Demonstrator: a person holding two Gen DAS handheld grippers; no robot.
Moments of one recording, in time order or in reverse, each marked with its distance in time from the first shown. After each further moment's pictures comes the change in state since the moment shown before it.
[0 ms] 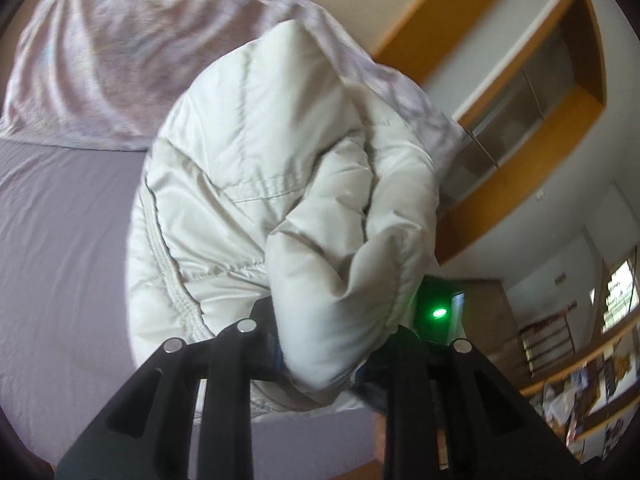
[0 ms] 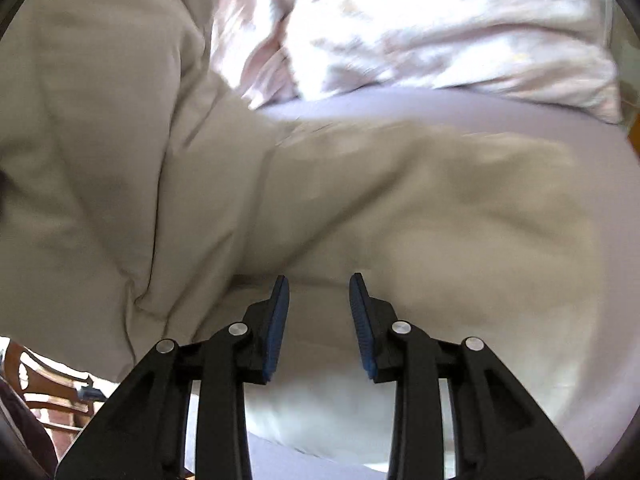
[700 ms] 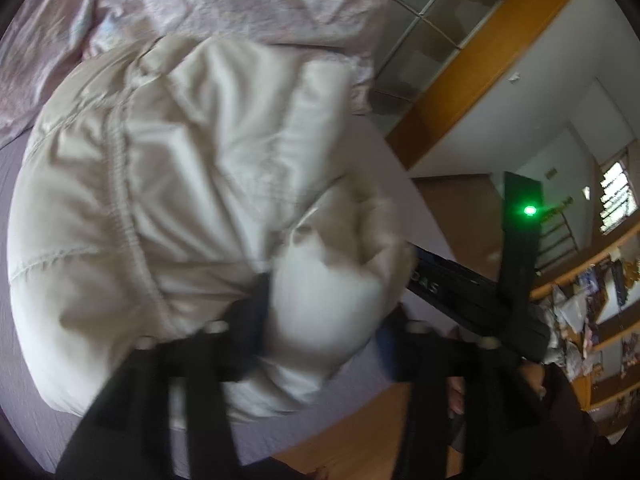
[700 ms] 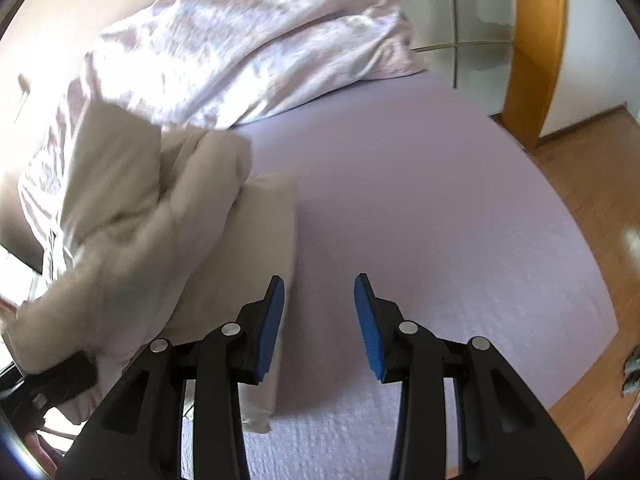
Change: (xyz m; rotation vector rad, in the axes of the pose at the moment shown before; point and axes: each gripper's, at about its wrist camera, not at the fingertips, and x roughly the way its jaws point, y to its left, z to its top) left arm 0.117 -0.142 -0.065 0.213 0.291 -0.058; right arm -0.104 -0.181 -0.046 0.322 -0.118 -0.203
